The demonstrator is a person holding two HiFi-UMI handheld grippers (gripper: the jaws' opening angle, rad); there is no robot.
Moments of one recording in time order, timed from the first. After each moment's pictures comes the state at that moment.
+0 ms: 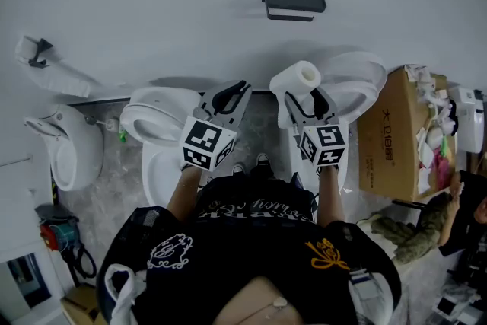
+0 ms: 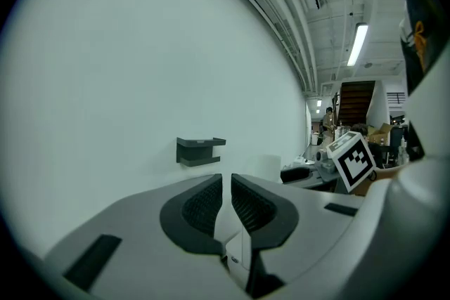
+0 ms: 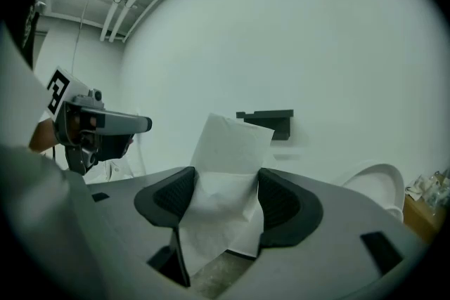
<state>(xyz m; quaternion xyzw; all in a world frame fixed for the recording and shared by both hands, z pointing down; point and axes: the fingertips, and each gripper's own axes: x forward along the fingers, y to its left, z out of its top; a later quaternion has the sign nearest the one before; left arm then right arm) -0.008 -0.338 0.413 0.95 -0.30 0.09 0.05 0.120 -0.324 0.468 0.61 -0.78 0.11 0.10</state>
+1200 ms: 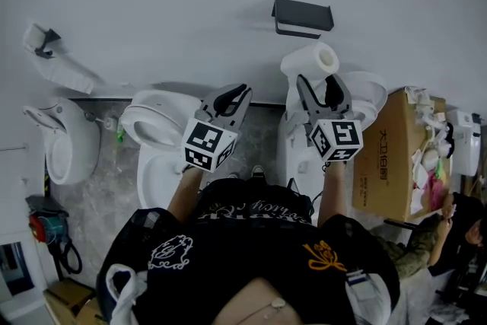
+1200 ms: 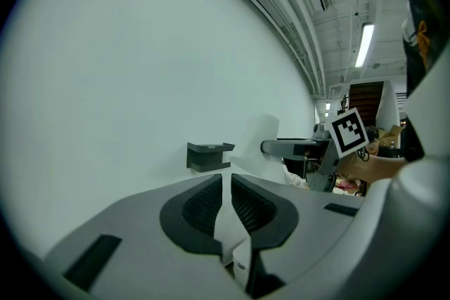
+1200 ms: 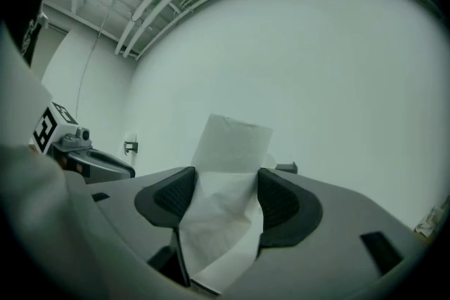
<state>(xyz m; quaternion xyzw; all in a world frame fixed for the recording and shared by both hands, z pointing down) -0.018 -0.358 0.406 0.94 -0.34 0.07 0.05 0.130 -0.371 0.376 0.61 -0.79 0.01 0.03</state>
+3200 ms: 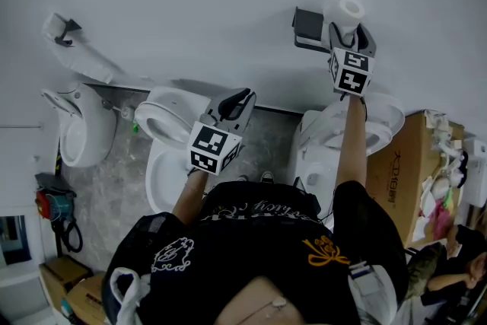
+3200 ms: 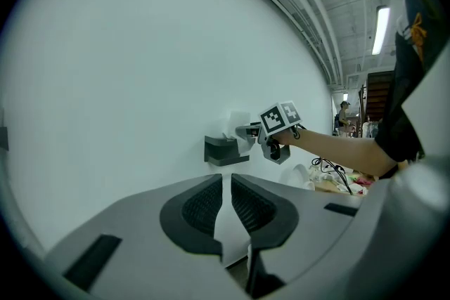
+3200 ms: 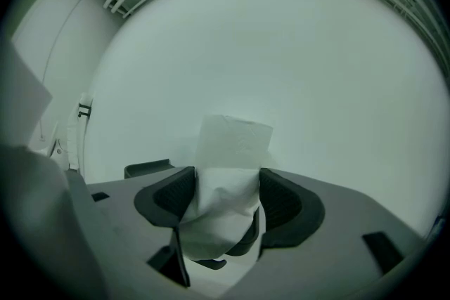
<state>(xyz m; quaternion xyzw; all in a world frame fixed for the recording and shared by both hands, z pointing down) -0.024 -0.391 0.419 0.91 -0.40 0.10 0.05 0.216 -0.568 0.361 0.69 -0.71 -0.05 0.12</state>
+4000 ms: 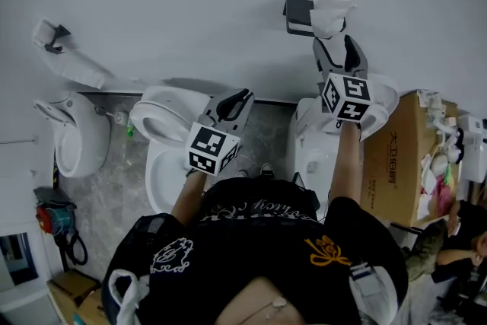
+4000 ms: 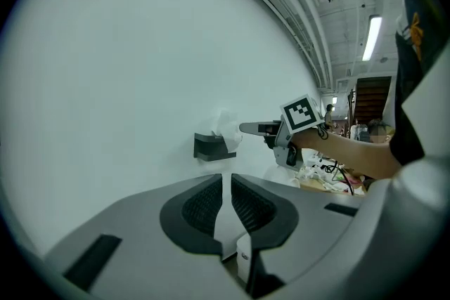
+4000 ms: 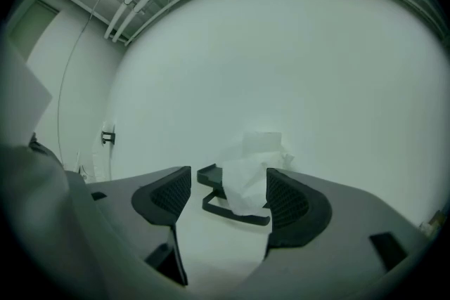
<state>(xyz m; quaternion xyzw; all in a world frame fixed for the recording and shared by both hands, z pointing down) -0.032 -0.357 0.423 0.93 -0.36 0.10 0.06 0.167 -0.462 0.358 0.65 -0.76 -0.01 0.06</state>
